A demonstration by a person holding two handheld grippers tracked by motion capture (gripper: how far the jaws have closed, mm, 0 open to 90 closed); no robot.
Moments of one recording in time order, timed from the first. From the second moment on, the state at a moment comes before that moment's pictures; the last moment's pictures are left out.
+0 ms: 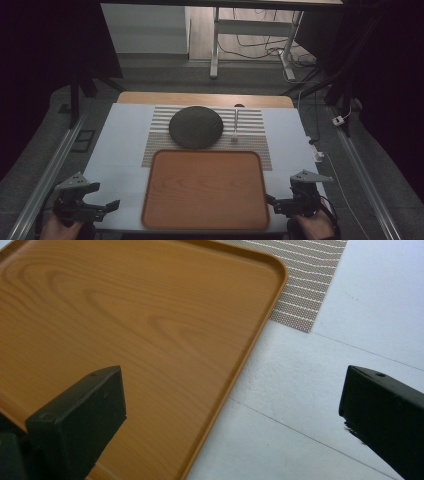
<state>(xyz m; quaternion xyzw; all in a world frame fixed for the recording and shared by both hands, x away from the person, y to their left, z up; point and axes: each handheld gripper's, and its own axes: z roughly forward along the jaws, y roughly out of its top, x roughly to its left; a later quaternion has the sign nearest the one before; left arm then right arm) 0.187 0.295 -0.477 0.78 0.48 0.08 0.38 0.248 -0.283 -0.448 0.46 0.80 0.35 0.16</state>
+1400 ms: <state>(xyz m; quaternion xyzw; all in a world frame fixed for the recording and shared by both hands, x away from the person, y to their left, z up) 0.195 0.291 -0.478 0.80 0.48 0.06 0.37 0.254 -0.250 -0.449 0.39 0.84 0.35 0.15</state>
